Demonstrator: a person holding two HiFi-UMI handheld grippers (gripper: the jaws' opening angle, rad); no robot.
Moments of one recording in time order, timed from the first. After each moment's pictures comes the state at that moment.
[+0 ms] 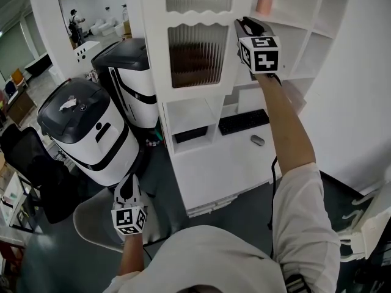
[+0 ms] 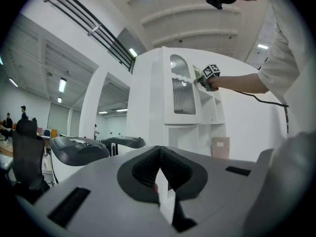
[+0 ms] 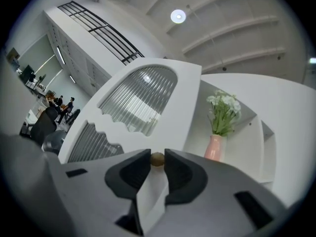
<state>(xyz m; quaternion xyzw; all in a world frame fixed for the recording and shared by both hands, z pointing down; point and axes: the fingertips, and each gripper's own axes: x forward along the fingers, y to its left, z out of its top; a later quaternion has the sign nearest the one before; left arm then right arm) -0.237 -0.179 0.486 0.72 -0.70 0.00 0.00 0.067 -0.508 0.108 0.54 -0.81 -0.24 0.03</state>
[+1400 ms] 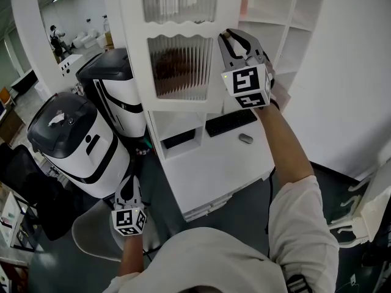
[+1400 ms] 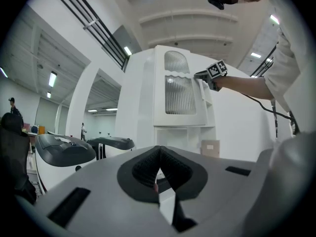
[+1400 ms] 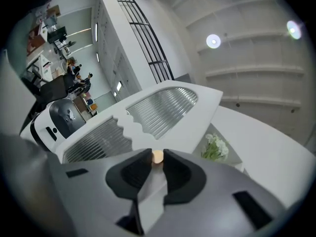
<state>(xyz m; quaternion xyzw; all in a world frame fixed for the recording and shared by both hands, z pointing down) -0.207 -0.201 0.478 0.76 -0.65 -0.01 0.00 0.066 -0.407 0.108 0.52 -0.73 -0.43 0.09</state>
